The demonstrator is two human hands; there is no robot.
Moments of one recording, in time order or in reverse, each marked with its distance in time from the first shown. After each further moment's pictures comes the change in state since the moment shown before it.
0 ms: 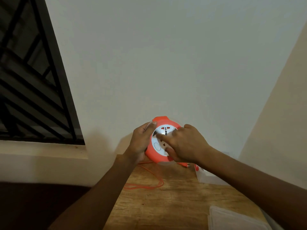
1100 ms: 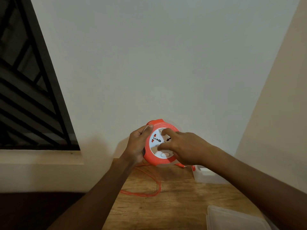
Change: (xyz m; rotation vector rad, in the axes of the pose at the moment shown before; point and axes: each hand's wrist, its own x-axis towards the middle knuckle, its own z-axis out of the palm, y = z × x) left_hand -0.003 0.001 0.005 0.021 -0.015 -0.039; right_hand -0.016 0.012 -0.003 0.194 -0.263 -0.011
